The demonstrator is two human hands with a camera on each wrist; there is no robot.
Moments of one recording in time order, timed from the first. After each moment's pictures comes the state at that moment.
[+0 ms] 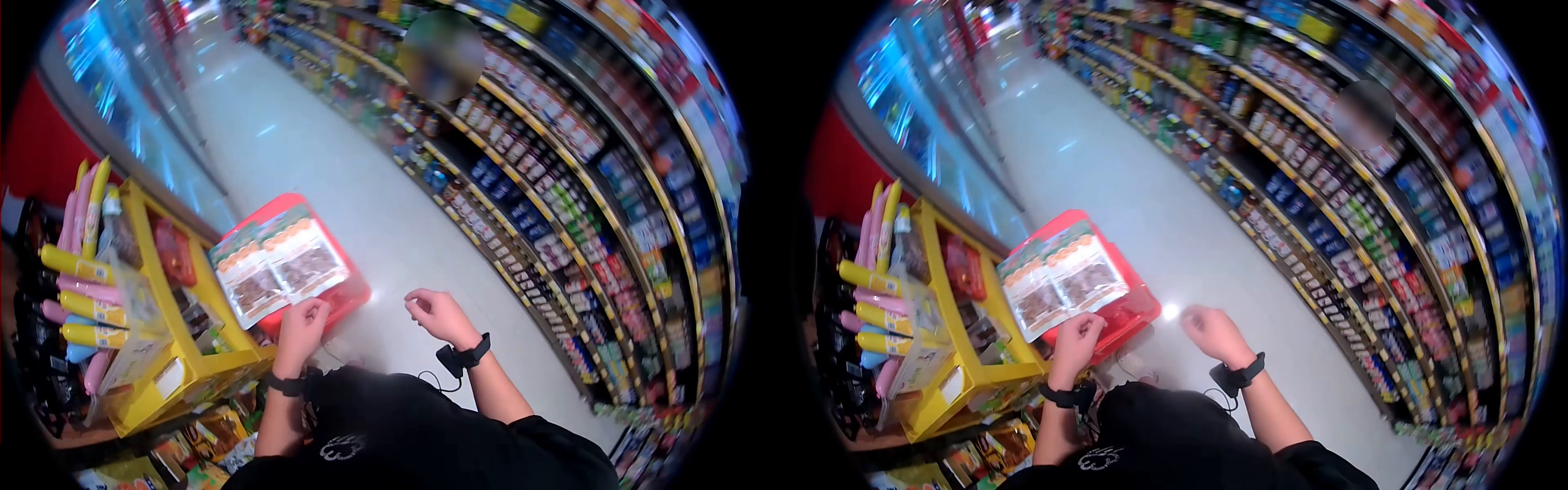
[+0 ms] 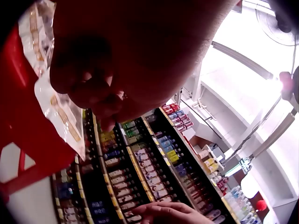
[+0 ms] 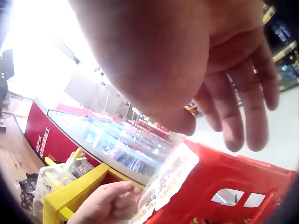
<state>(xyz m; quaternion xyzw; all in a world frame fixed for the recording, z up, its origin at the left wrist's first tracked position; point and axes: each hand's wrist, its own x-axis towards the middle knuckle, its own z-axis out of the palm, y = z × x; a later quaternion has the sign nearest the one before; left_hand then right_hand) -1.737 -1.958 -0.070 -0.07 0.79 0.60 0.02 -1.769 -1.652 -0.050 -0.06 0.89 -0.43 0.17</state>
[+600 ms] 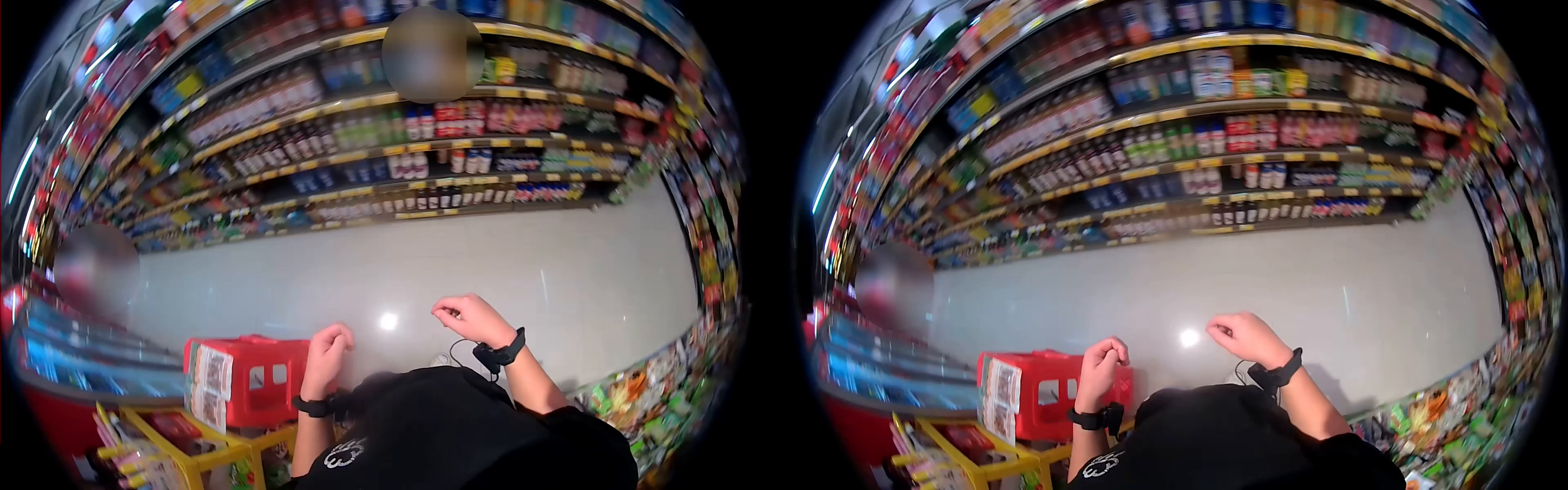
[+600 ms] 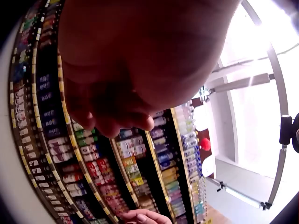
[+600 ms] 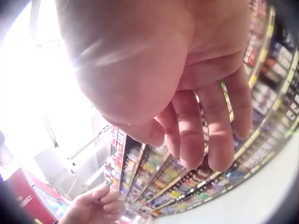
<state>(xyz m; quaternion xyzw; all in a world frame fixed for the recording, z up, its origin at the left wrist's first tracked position) -1.641 -1.644 -0.035 0.33 0.68 0.58 0.30 -1.431 -1.381 -0.030 0.16 0.84 -0.51 -0.10</state>
